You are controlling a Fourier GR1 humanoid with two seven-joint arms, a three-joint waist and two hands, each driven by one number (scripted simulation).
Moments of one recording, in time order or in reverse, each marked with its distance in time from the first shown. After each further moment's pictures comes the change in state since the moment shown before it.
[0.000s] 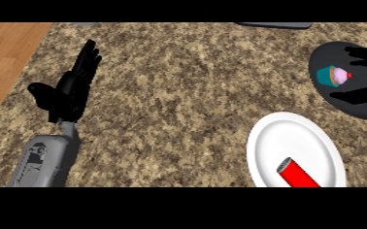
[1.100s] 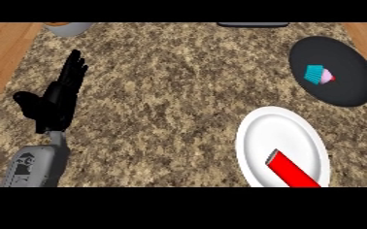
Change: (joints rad) left arm 0.075 0.021 0.048 -0.009 0.008 0.006 -0.005; right arm 0.182 -0.249 -0.229 0.053 -0.266 0.469 -0.195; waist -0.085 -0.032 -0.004
